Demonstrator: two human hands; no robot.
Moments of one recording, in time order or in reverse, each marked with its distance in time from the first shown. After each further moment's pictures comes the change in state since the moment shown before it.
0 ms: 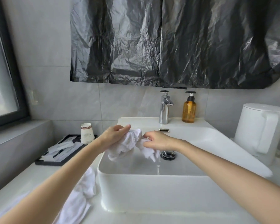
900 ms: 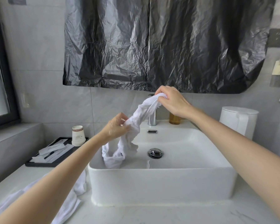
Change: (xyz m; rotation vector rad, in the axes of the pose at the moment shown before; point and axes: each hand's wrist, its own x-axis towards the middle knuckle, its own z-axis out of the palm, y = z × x) left_hand -0.016 0.040 0.014 -0.056 -0.030 0.286; right_hand -0.061 -0.025 -0.127 -0.190 0.634 -0.127
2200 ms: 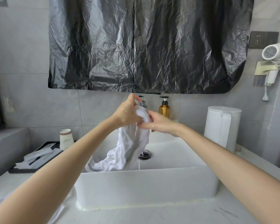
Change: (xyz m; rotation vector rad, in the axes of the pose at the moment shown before) left_hand 0.022 0.086 0.042 0.174 0.025 0.344; right_hand -0.047 0.015 0.017 0.507 -0.416 0.207
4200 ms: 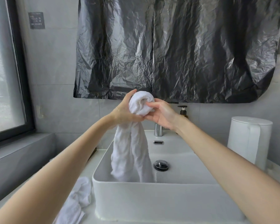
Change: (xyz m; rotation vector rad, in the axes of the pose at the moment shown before) left_hand 0.004 -0.029 -0.068 -0.206 -0.011 -0.105; right_hand 0.057 -0.062 0.009 0.938 0.027 -0.061
